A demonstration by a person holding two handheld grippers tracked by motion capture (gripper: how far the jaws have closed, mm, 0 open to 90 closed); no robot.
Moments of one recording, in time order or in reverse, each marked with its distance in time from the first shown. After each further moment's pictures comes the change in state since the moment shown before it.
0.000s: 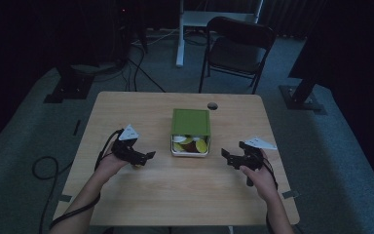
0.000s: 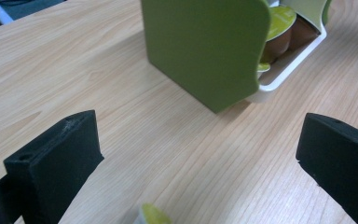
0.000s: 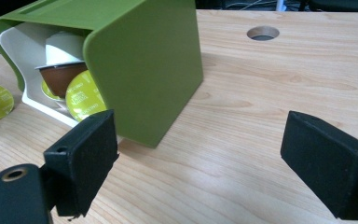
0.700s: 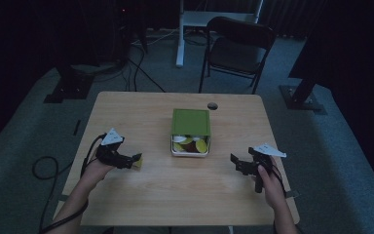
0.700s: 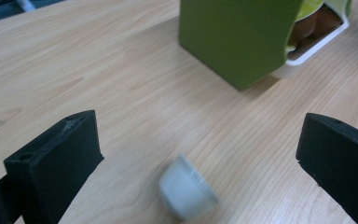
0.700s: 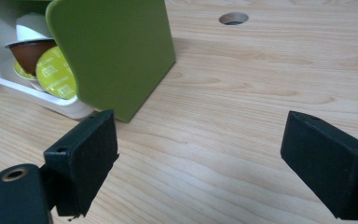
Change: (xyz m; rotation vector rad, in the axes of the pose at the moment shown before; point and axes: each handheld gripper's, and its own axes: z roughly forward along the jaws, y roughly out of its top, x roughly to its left) left arm 0.018 -0.033 -0.032 -0.022 0.059 -0.068; right arm -0.016 -0.019 -0.022 0.009 -0.064 0.015
